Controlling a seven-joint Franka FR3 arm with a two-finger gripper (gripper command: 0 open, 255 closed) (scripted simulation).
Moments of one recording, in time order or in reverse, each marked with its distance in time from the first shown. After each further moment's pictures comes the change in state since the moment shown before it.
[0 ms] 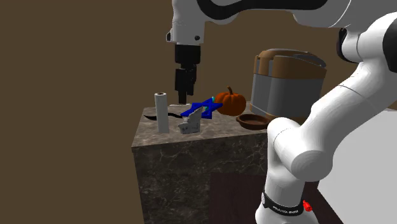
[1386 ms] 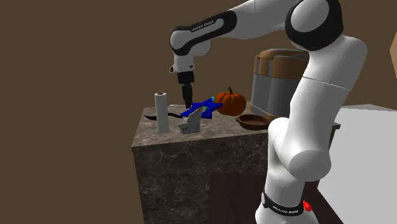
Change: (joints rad) arm -0.035 0.502 -0.501 0.236 -0.009 0.061 -0.657
